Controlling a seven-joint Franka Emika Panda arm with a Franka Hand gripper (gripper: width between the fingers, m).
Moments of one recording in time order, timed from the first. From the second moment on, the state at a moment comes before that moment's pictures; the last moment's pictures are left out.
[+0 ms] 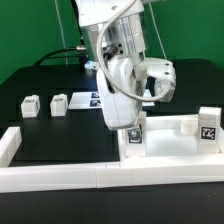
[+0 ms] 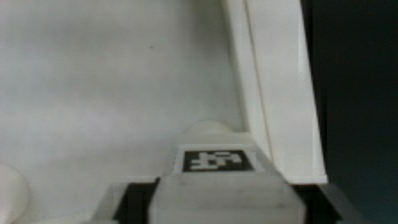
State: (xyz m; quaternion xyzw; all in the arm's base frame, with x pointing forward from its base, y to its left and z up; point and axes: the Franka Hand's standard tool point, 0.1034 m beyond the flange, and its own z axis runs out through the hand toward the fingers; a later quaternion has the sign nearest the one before) arm 0.626 0.008 0.066 -0.65 0.75 0.04 0.08
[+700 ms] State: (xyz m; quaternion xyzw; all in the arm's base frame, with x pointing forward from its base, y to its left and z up) arm 0.628 -0.001 0.064 -0.91 0.41 -0.02 0.08
